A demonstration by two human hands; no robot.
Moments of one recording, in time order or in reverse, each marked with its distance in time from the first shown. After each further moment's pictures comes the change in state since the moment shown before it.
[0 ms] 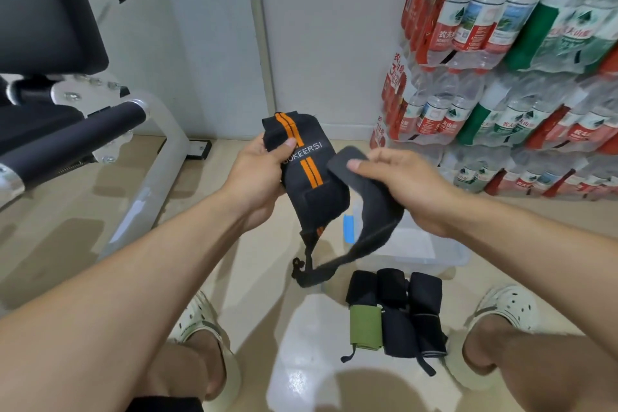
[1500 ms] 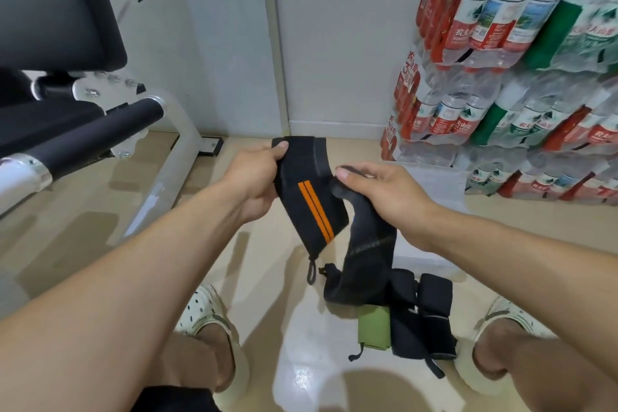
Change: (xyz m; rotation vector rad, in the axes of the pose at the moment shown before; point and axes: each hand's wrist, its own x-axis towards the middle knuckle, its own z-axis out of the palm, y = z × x) left_hand 0.001 0.008 -0.015 0.093 0.177 -0.159; right_hand 0.009 0.020 0.030 0.015 -0.027 -0.050
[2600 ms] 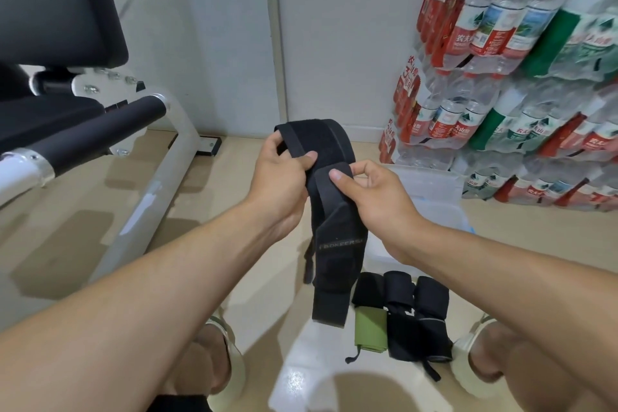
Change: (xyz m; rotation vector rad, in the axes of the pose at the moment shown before) left_hand -0.022 -0.014 0.023 -0.329 -0.118 0.138; right_hand -0.007 -0.003 0.032 0.139 0.145 -0.019
